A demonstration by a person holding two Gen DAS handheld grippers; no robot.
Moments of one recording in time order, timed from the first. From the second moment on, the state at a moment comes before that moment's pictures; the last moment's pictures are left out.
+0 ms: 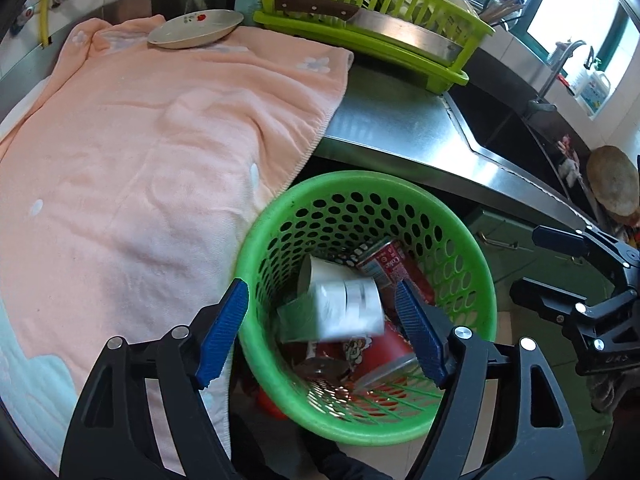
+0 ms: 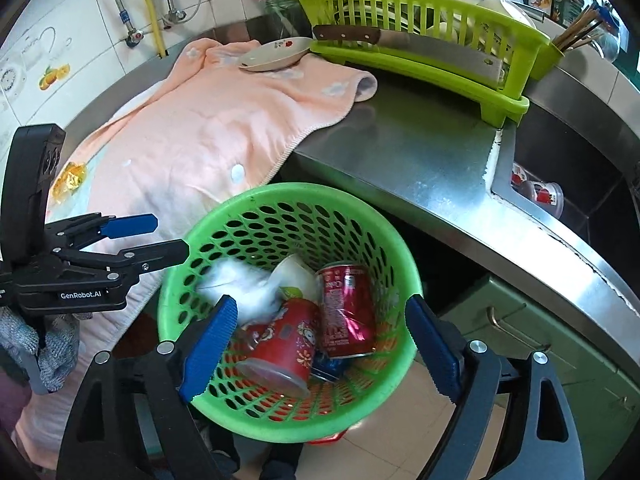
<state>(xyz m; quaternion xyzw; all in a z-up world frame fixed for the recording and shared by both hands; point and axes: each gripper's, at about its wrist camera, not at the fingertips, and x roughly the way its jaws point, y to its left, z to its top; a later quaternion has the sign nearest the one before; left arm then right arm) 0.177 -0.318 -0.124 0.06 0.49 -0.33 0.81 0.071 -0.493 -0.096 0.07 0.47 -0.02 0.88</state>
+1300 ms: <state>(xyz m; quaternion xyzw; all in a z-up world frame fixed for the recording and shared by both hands) 0.164 0.032 -0.056 -0.05 0.44 -0.08 0.89 0.177 -0.221 -0.076 0.00 0.45 0.18 0.88</state>
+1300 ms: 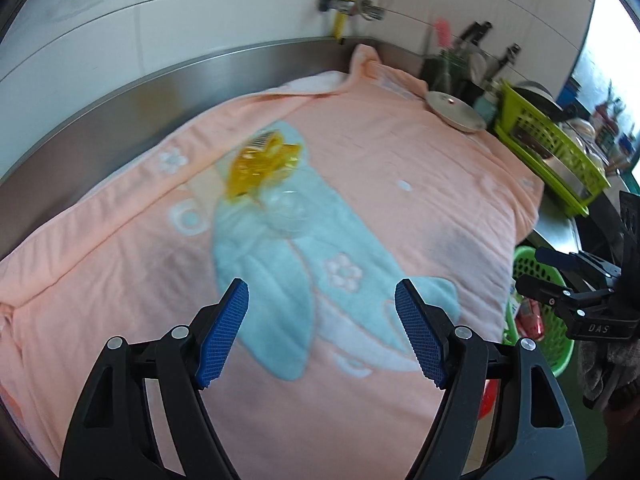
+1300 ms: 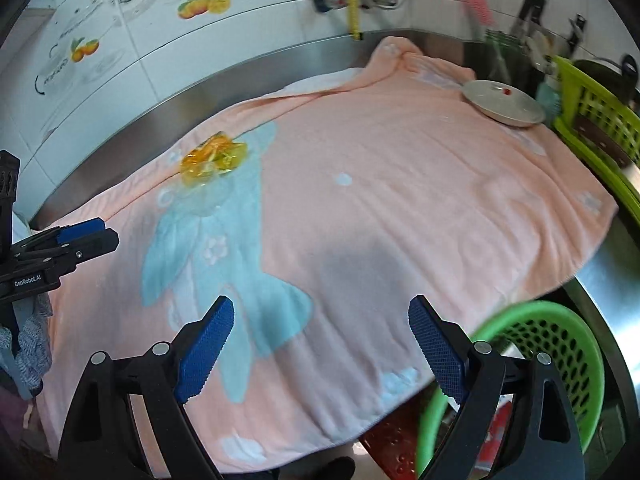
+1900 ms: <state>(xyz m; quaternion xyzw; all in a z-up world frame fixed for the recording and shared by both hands) 0.173 0.137 -0.052 -0.10 0.43 -0.01 0.90 0.246 -0.082 -0.079 -0.05 0.44 0.26 0.86</state>
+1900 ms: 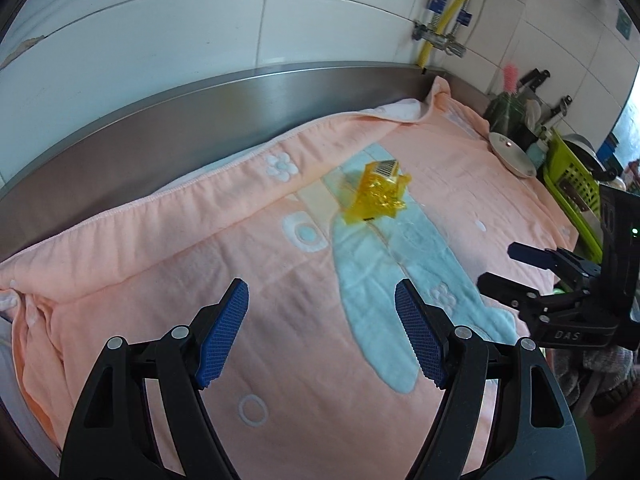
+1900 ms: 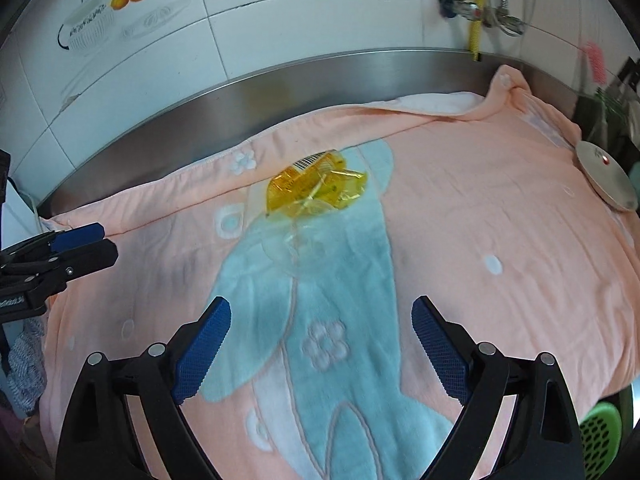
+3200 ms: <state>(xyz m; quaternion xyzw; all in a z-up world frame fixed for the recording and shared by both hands) 0.304 0.077 -0.073 -0.04 0.45 -0.07 0.89 0.250 -0.101 -0.089 -0.04 0.46 0.22 0.86</state>
